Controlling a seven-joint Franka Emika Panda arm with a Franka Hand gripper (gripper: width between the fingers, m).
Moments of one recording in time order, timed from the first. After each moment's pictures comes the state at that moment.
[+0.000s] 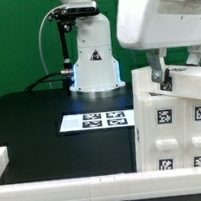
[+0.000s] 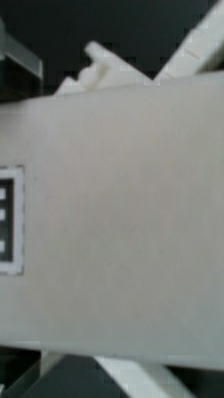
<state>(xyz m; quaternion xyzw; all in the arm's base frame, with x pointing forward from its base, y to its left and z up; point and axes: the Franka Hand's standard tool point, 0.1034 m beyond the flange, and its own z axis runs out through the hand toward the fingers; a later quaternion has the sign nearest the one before) 0.634 0.072 0.153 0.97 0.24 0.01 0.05</state>
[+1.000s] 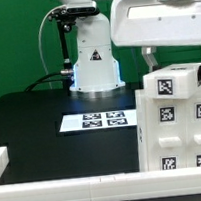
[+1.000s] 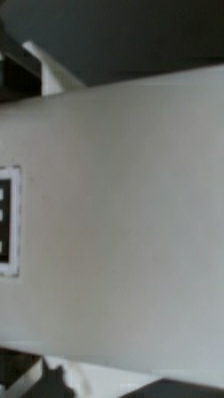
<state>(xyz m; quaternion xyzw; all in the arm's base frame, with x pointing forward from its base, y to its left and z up) 0.627 0.079 0.151 0.94 -0.35 0.03 0.01</state>
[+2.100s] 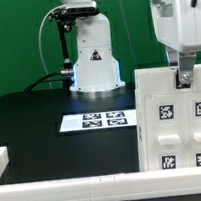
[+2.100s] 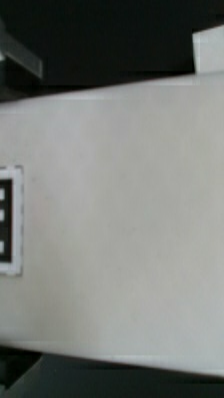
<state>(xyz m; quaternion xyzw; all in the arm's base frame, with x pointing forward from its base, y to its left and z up) 0.624 0.081 0.151 0.67 -0.74 0.00 -0.03</state>
